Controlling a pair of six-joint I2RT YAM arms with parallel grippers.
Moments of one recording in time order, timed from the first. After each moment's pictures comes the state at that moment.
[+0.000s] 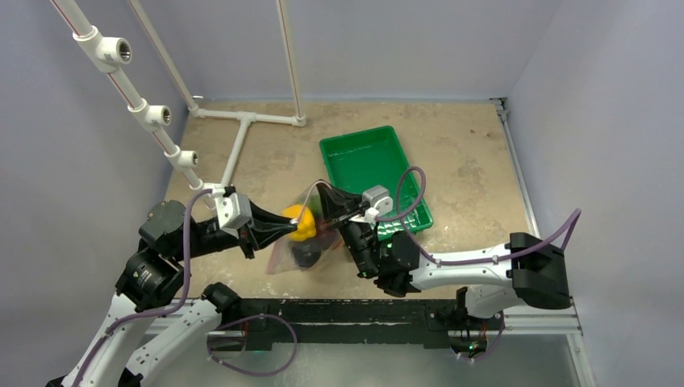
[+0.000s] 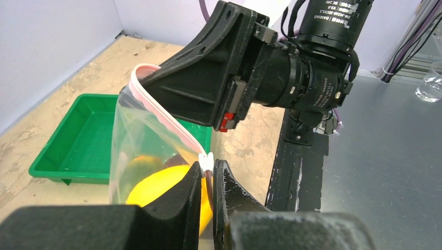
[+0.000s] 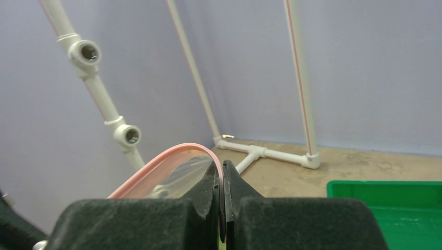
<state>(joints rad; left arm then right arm) -0.60 0.52 0.97 -0.48 0.66 0.02 1.38 1.38 0.77 1.22 0.80 -0.15</state>
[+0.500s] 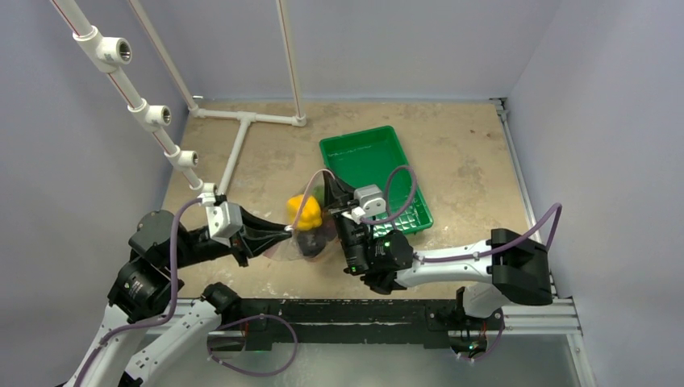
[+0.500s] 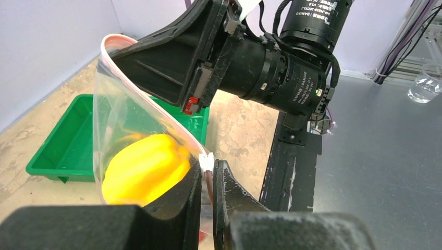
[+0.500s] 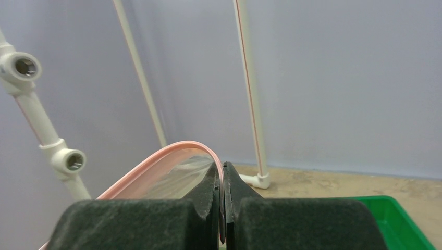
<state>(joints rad) -0.60 0.47 0.97 -0.51 0.66 -0.01 1.38 1.49 0.85 1.44 0.93 -0.45</state>
